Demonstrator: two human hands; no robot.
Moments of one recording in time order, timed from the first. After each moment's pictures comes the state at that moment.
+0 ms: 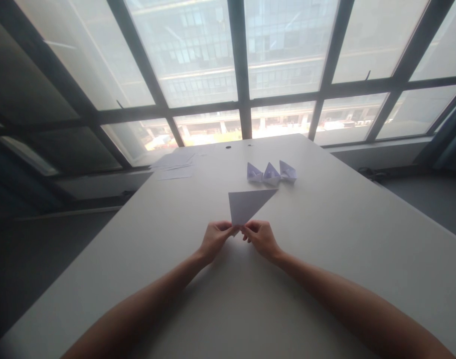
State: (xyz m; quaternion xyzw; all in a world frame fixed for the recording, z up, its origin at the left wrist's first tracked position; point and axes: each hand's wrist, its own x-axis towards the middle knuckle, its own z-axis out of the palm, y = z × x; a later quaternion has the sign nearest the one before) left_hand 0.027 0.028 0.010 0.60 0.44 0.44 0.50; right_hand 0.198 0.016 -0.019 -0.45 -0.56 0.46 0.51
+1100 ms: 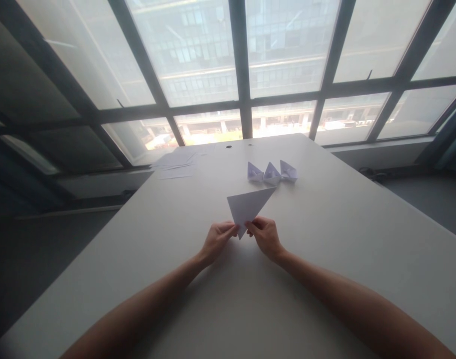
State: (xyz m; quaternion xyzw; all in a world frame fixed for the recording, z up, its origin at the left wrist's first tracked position) left_hand 0.026 0.029 0.009 0.66 0.38 0.42 0.50; right_hand 0.202 0.017 -0.016 -0.44 -0.53 0.43 0.58
